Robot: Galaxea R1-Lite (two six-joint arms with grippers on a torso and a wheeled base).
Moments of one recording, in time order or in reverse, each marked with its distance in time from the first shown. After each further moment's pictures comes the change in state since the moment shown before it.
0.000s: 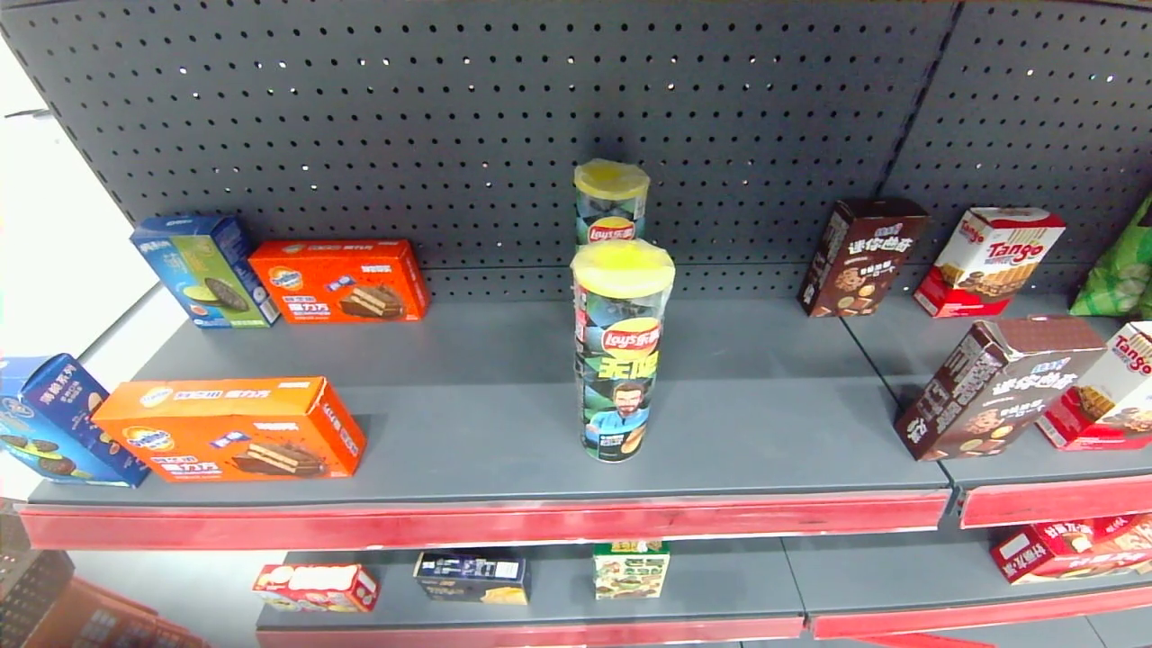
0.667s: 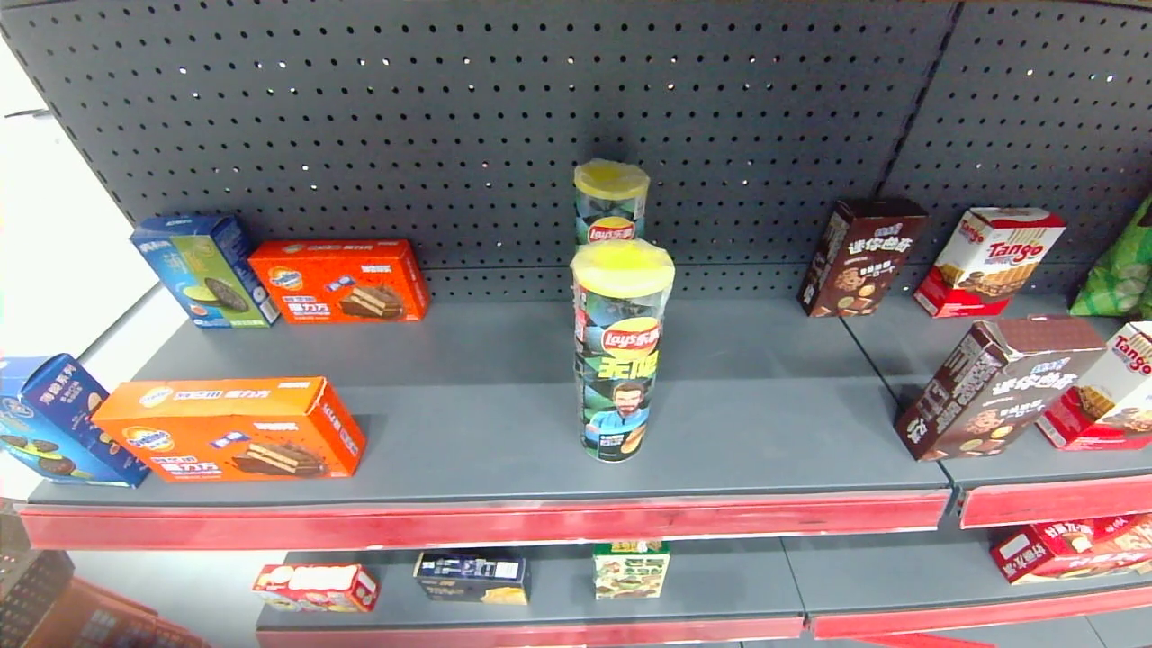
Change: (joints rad) left arm 0.000 0.000 0.000 -0.002 0.063 0.023; right arm 0.000 0.000 -0.001 0.002 -0.078 0.005
